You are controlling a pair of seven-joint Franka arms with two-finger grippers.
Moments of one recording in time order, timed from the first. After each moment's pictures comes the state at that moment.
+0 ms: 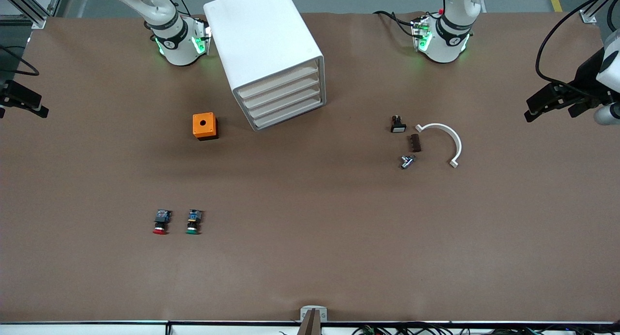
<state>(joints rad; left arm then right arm) 0.00 0.00 -0.09 -1.52 -0.01 1.57 -0.19 0.01 0.00 -0.14 -1.53 0.01 1.52 -0.12</state>
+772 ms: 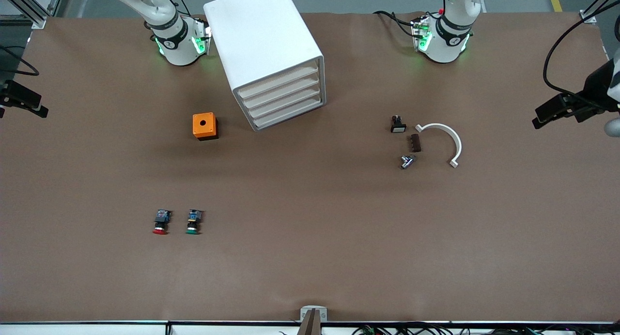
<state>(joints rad) 0.07 0.05 -0.09 -1.52 -0.01 1.57 -0.19 0.01 0.00 -0.14 -1.53 0.01 1.52 -0.12</state>
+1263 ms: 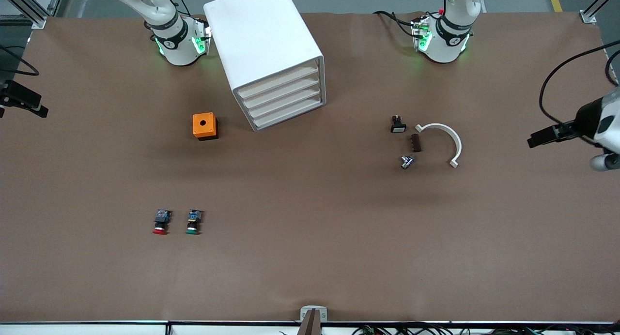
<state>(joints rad) 0.09 0.19 -0.09 -1.53 -0.01 1.57 -0.19 0.00 0.00 -0.14 -1.53 0.01 1.52 -0.12</state>
